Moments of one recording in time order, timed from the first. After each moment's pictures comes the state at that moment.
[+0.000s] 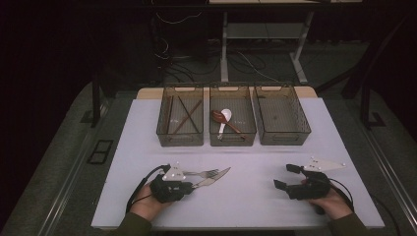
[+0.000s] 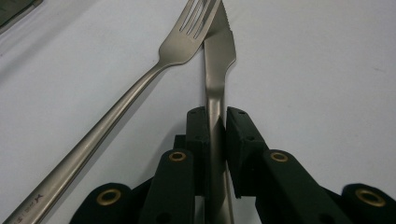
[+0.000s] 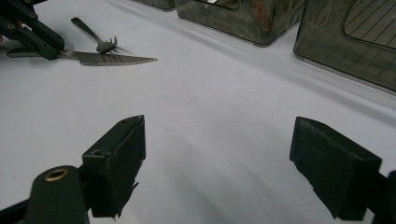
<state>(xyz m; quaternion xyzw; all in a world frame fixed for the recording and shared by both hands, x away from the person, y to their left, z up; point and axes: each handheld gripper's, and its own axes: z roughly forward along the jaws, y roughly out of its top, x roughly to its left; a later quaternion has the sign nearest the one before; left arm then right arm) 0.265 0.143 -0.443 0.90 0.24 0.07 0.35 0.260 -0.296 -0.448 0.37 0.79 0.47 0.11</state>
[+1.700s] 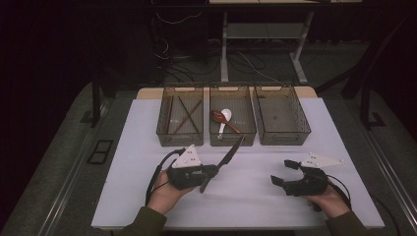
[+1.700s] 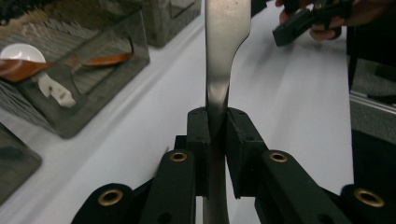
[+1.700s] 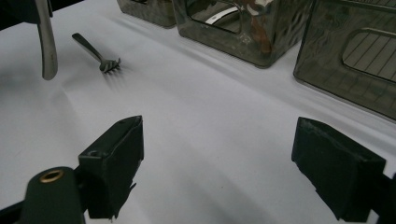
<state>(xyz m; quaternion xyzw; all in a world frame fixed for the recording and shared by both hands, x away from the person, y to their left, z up) 0.277 0.092 -0.387 0.85 0.19 0.09 0.48 0.263 -0.284 -0.432 0.38 0.78 0.48 0.12</state>
